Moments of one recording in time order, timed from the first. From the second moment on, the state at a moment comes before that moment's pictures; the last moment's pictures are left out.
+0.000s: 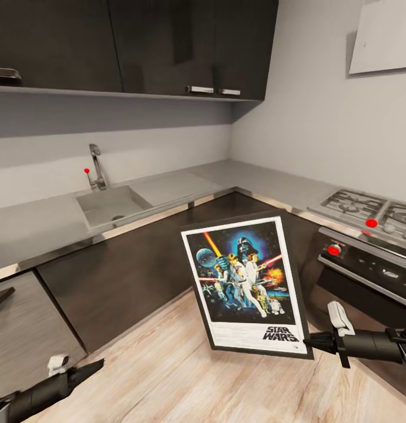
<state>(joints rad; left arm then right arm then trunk) -0.56 0.46 -0.63 -0.09 1.11 0.02 -1.57 -0.38 -0.46 -0.22 -1.11 0.05 0.21 1.54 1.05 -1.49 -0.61</state>
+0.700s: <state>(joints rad) -0.56 0.51 -0.64 -0.18 1.00 0.02 -1.57 -0.38 -0.46 -0.22 -1.14 0.06 0.21 1.53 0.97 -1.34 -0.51</state>
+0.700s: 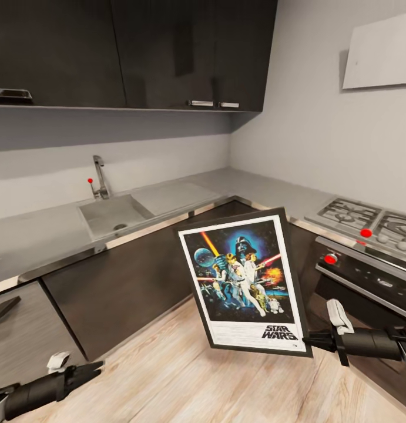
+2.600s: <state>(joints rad) -0.56 0.50 -0.64 -0.30 0.99 0.06 -1.57 -0.38 -0.46 -0.22 -1.14 0.05 0.22 1.54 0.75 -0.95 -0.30</state>
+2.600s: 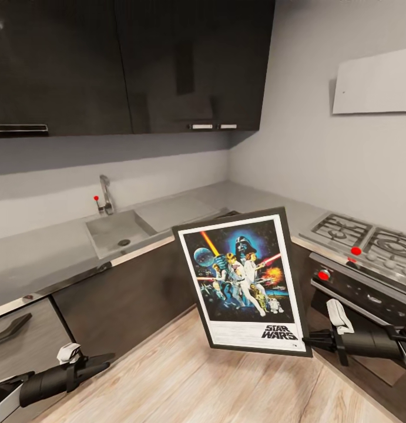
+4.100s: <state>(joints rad) -0.56 0.50 -0.64 -0.27 0.99 0.05 -1.57 -0.38 -0.45 -0.22 -1.14 0.05 0.22 1.54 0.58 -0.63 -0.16</state>
